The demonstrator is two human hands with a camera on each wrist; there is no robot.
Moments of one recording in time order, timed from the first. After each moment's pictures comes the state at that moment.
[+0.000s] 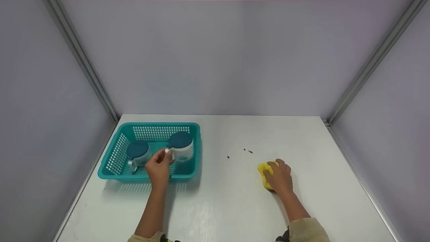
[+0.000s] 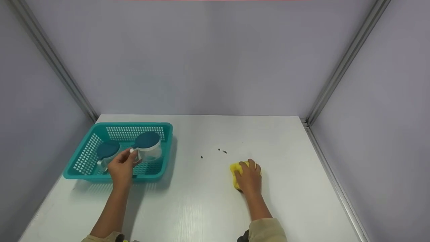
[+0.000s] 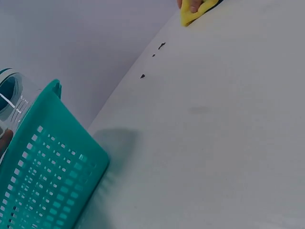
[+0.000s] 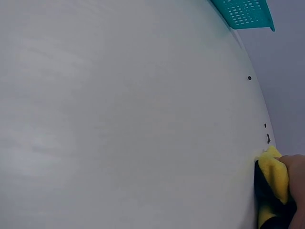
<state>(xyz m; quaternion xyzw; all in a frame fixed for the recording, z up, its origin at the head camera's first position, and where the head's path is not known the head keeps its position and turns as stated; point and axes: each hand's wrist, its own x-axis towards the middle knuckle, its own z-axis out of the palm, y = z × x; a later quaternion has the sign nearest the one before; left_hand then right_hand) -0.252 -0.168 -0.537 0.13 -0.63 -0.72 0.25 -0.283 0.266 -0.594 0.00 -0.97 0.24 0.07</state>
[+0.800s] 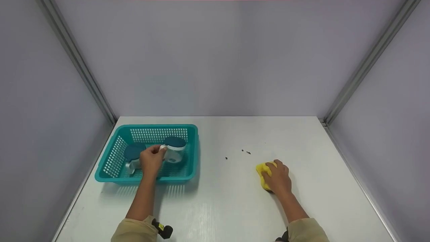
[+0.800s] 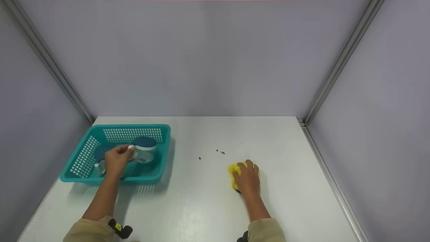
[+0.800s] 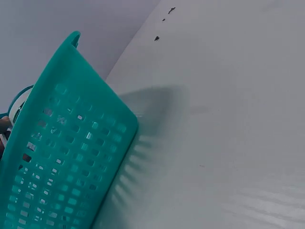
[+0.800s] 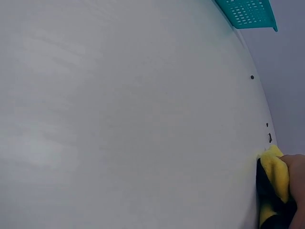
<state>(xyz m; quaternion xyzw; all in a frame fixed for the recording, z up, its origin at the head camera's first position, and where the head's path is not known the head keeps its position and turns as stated) -0.290 -0.206 -0.537 0.15 -0.77 -0.60 0.17 -0.283 0.267 -0.601 -0.01 -0.97 0.21 0.08</state>
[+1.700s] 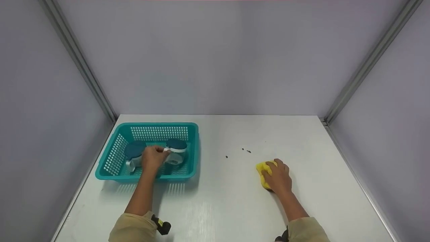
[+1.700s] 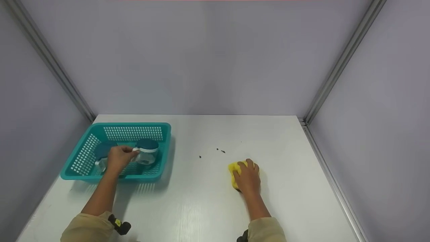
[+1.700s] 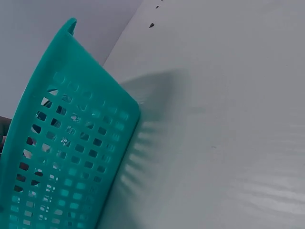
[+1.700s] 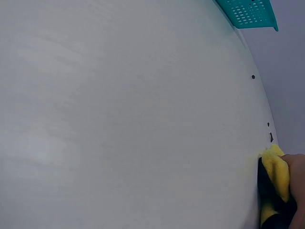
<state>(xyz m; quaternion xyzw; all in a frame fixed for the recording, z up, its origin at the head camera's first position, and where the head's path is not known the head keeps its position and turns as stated) -0.294 -0.213 -0.533 0.13 -0.87 -0.46 0.08 -0.280 0.267 -0.598 -0.01 -0.98 0.21 0.07</state>
